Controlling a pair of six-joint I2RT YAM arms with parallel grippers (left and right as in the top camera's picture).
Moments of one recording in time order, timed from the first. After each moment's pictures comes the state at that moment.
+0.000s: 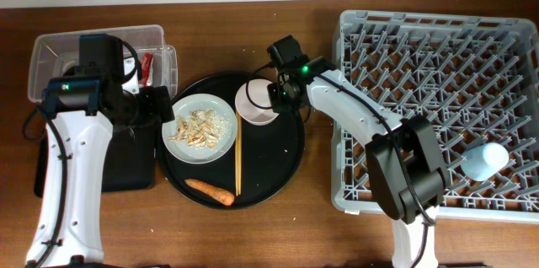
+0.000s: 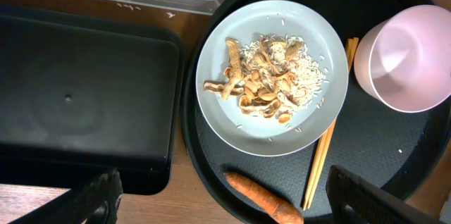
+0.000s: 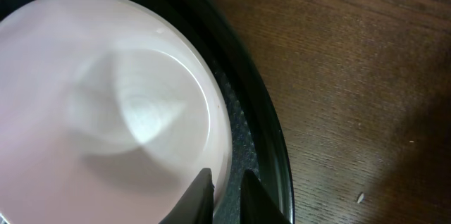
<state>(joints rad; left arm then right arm) 0.06 1.51 1.48 -1.22 0.04 -0.17 0.50 2.11 1.63 -0.73 -0.02 0.25</state>
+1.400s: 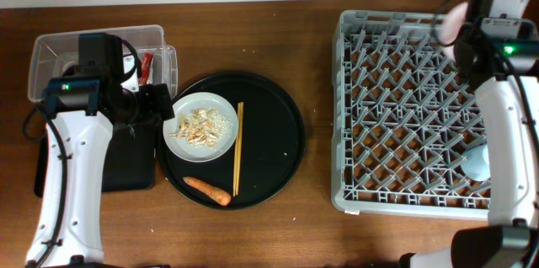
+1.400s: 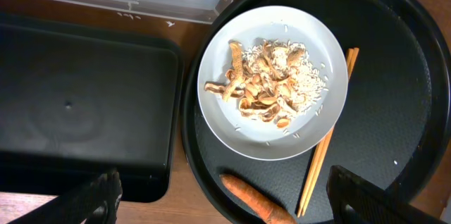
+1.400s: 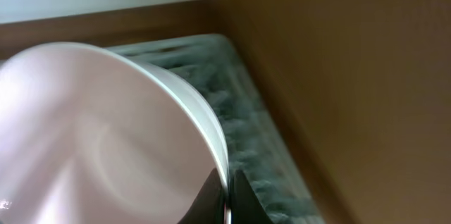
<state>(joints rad) 0.06 1.51 1.48 -1.19 0.04 -0.17 -0.13 1.63 1.69 -0.80 0.73 -0.01</state>
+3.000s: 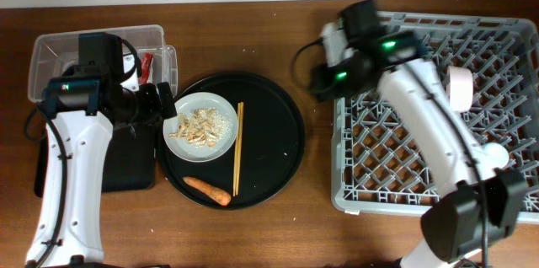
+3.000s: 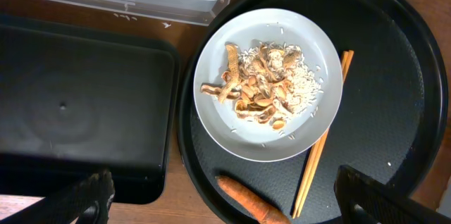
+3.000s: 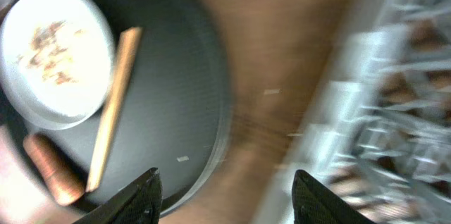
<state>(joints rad) 0.06 1.51 1.48 -1.19 0.06 -0.18 0.31 1.80 1.70 -1.10 -0.23 0.10</state>
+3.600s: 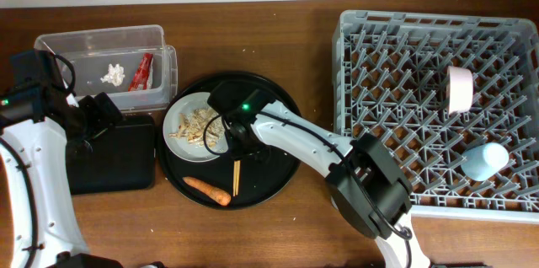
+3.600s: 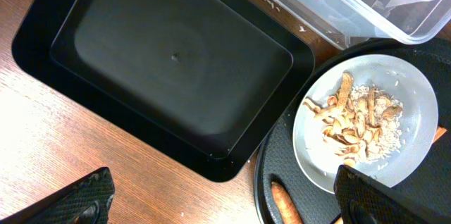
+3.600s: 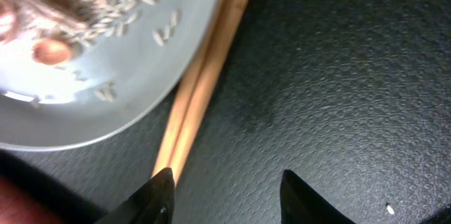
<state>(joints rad) 0.35 1.51 1.48 -1.27 -0.03 -0.32 0.80 2.18 1.70 -0.95 -0.04 0.52</state>
